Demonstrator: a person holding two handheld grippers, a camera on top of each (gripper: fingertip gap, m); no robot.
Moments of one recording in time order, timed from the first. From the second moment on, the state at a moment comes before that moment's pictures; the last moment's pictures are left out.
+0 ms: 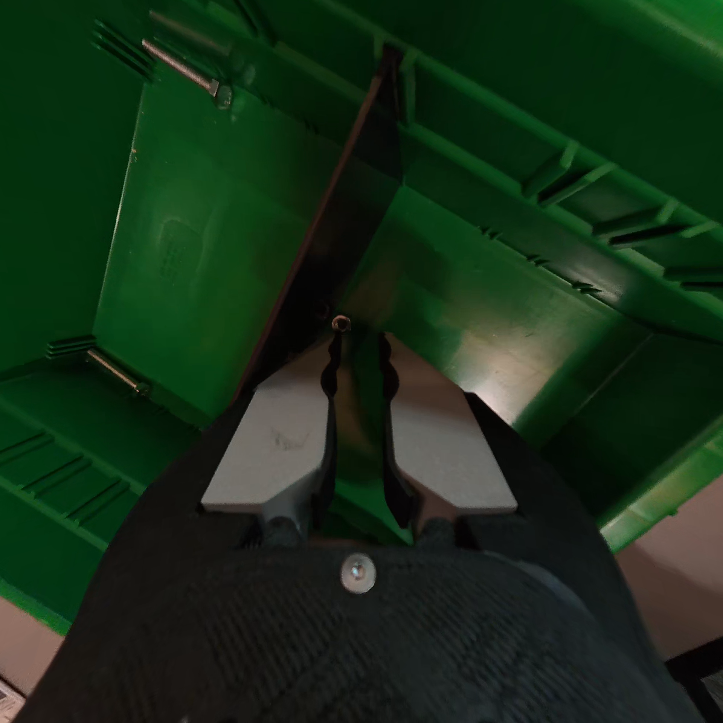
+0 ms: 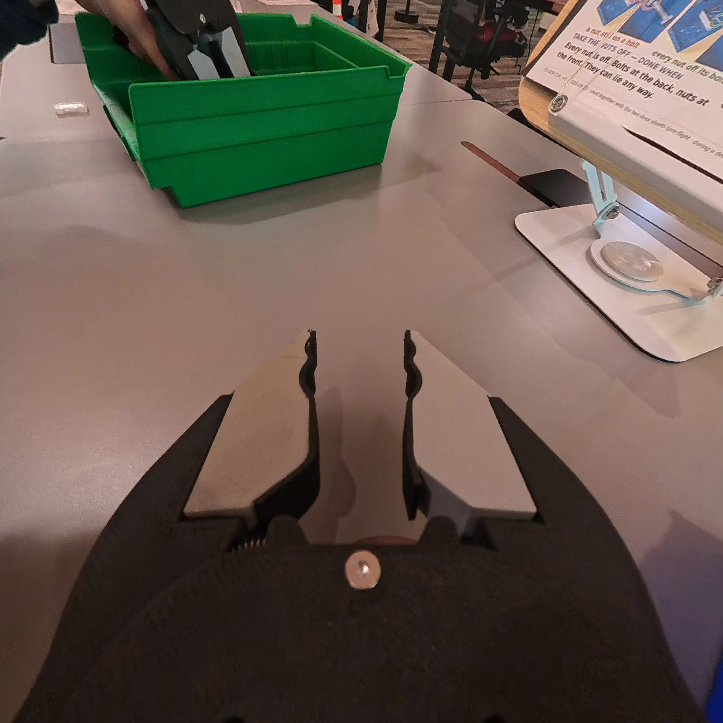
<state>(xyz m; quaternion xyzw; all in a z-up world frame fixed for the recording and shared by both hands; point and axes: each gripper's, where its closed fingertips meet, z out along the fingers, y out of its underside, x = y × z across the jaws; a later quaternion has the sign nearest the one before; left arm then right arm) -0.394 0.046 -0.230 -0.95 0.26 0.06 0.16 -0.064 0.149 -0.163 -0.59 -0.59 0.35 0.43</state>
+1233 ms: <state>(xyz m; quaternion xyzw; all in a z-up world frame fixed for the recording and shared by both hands) -0.384 0.024 -0.231 -0.95 0.29 0.03 0.14 -0.065 0.142 -0.160 -0.58 -0.60 0.36 0.42</state>
